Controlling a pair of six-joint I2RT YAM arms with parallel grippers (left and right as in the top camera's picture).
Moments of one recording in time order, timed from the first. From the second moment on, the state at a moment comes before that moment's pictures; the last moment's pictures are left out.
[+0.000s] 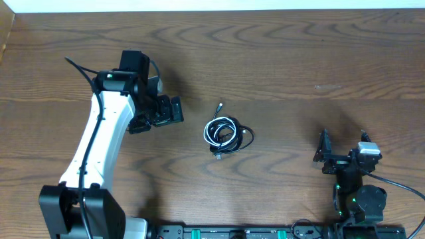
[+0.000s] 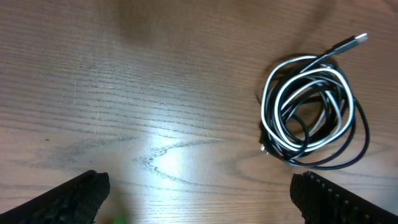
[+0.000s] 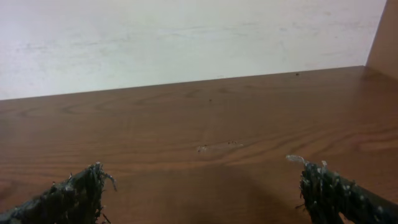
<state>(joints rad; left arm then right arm) -0.08 1.59 1.32 -1.20 0.23 -0.26 0.01 0.02 0.01 -0.07 0.06 0.10</state>
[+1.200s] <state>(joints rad) -0.17 1.60 1.22 -1.05 0.23 -0.34 0.01 0.02 0.01 -0.07 0.06 0.10</state>
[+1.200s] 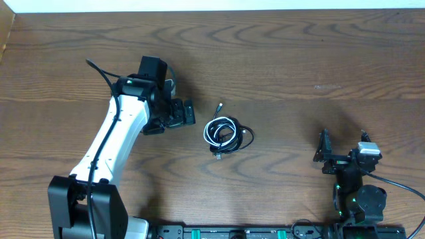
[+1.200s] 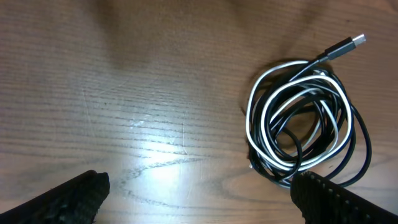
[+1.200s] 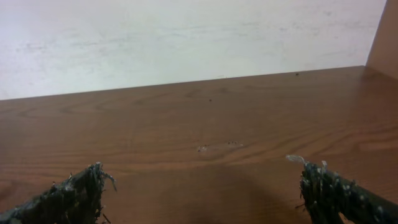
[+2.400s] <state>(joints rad) -0.47 1.77 1.14 -0.79 0.24 -0.58 0.01 0.02 0.01 -0.07 0.06 0.10</state>
